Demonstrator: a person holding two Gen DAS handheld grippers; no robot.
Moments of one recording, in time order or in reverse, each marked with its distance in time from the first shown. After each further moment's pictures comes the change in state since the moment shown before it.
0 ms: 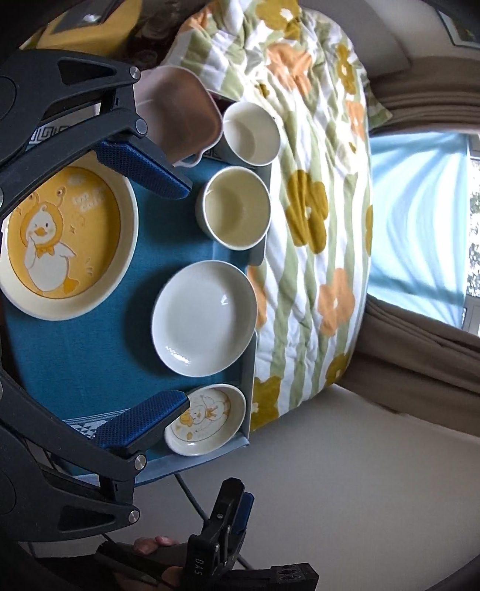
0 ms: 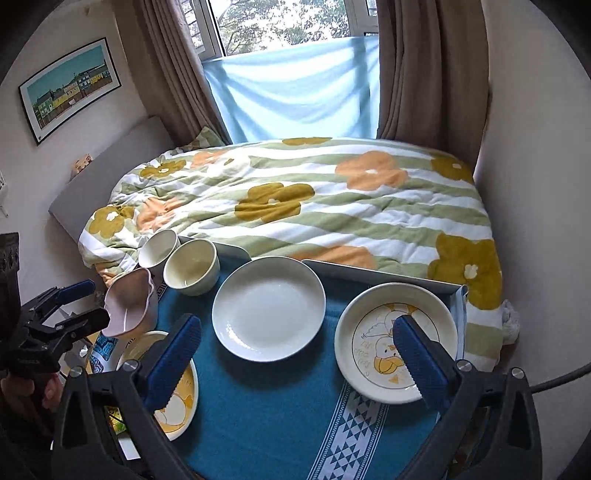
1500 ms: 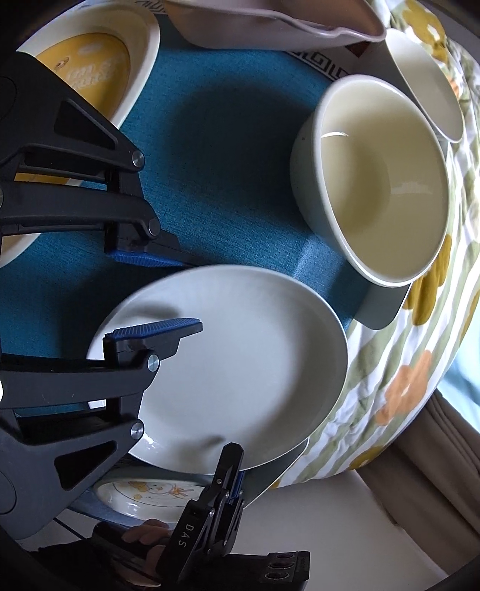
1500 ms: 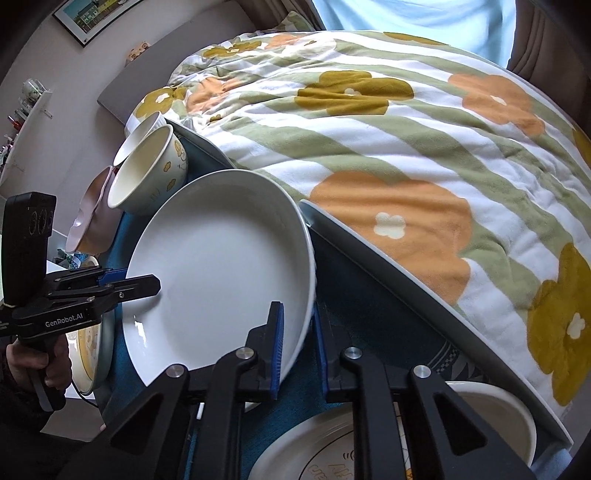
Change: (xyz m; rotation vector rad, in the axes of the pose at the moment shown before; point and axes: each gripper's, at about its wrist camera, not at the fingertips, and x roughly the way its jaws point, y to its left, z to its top) left arm 0.198 0.031 -0.038 -0.383 0.280 0.089; right arm 0.241 -0.051 0.011 -0.287 0.420 0.345
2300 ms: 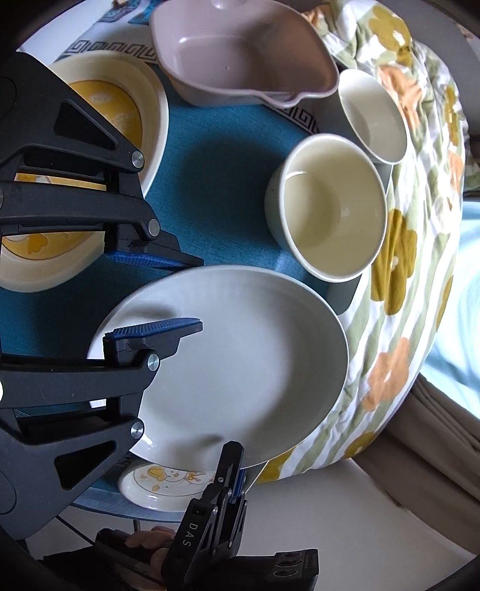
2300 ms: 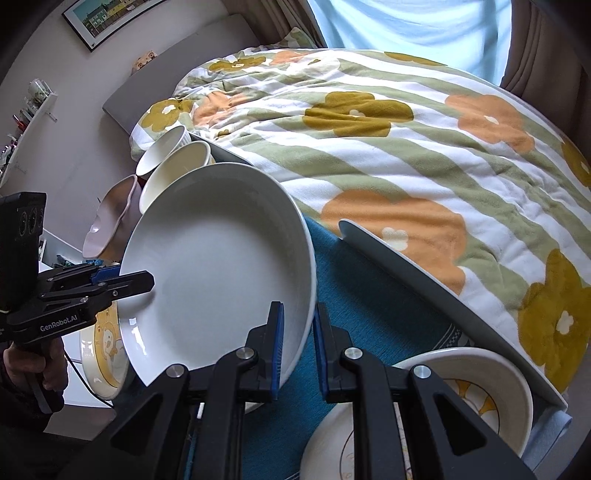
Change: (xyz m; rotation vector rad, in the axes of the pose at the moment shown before) left arm -0.063 -0.011 -0.012 0.084 -0.093 0.027; right arm -0.039 0.043 -0.005 -0.005 -0.063 -0.034
